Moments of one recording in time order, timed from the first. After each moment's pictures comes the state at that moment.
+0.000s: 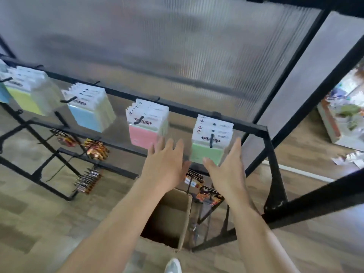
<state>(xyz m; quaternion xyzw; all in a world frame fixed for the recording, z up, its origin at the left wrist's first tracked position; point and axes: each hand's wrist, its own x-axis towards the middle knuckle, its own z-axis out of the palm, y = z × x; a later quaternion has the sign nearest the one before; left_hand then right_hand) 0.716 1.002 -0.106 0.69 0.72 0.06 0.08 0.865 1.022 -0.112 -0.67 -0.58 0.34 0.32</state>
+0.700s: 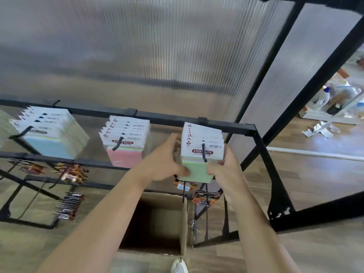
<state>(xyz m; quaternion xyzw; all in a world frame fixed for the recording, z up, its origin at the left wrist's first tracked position) 0.690 1.075 -0.111 0.64 0.55 0.21 0.49 0.868 1.046 -0.109 -0.60 -0.46 0.52 0.39</state>
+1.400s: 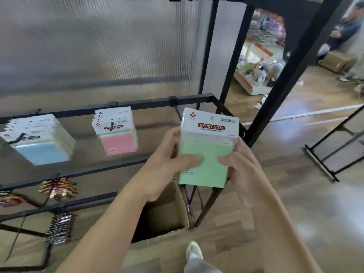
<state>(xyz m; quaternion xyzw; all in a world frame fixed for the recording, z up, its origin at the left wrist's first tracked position) 0.687 0.940 -0.061 0.56 0.33 0.31 0.70 0.861 0.877 -0.055 -0.50 -0.46 0.50 0.54</state>
